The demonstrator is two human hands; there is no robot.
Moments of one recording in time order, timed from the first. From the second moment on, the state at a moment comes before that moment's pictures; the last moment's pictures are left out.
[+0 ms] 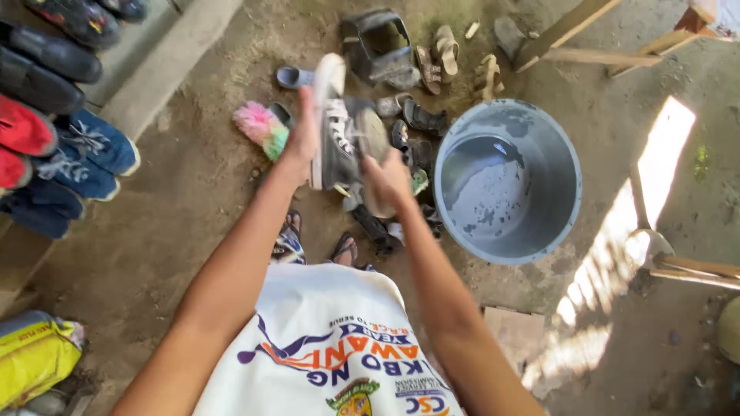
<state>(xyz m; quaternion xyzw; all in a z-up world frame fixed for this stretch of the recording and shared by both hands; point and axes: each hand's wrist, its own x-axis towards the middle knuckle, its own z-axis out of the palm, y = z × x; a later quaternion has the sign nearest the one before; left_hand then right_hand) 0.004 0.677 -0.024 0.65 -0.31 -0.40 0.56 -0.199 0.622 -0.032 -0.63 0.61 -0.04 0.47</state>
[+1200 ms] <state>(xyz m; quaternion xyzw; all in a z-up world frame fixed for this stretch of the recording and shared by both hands) 0.096 0.701 -0.060 0.77 -0.53 -0.24 0.27 -0.129 0.696 -0.037 -0.54 0.50 -0.41 0.54</state>
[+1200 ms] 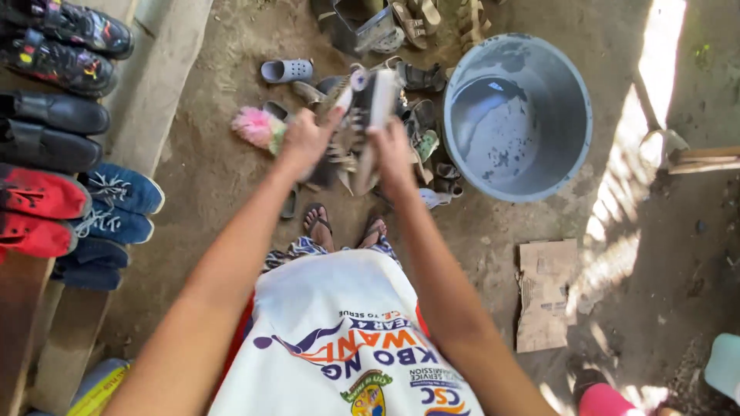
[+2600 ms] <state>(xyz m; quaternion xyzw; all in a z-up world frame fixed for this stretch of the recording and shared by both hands) 0.051 0.637 0.024 0.77 -0.22 -0.36 0.48 -0.106 0.687 0.027 -0.42 0.48 -0.46 0.61</state>
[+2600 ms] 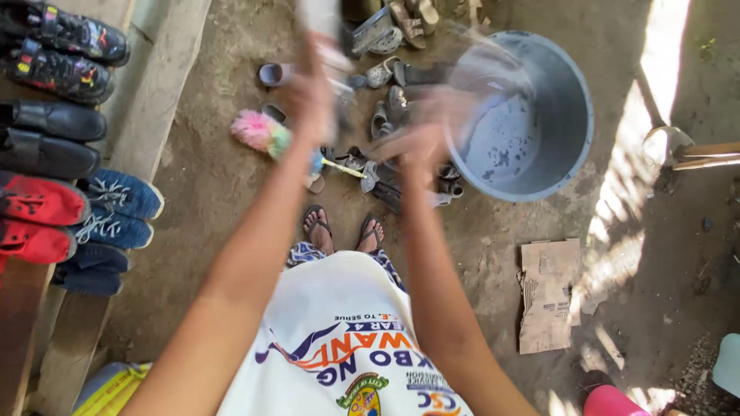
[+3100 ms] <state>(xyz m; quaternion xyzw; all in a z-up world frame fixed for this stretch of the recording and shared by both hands) 0.070 0.641 -0.070 0.77 -0.23 -0.38 0.45 -0.117 0.717 0.037 -0.54 0.61 -0.38 0.44</state>
